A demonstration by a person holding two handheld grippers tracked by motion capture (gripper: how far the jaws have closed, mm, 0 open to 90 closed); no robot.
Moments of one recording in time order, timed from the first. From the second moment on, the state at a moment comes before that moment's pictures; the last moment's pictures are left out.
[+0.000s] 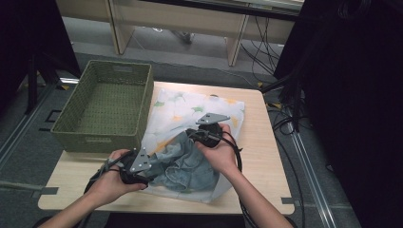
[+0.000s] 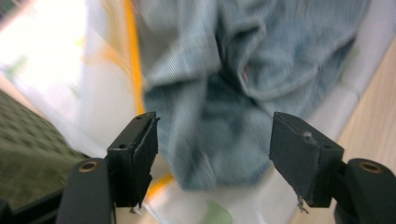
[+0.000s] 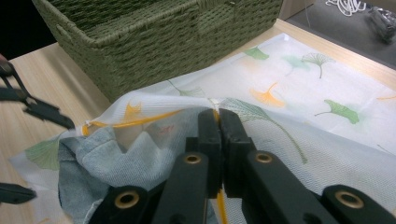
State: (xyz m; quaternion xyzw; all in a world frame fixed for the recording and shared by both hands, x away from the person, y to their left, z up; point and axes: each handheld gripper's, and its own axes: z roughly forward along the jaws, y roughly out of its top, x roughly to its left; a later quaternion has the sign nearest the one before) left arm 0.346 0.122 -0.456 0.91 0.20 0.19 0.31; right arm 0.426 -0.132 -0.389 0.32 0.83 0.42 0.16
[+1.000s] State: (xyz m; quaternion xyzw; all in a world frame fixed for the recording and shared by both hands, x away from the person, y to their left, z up) left arm 0.403 0.067 -0.481 0.91 0.19 0.28 0.25; right arm 0.423 -0.128 -0.390 0.31 0.84 0.42 0.16
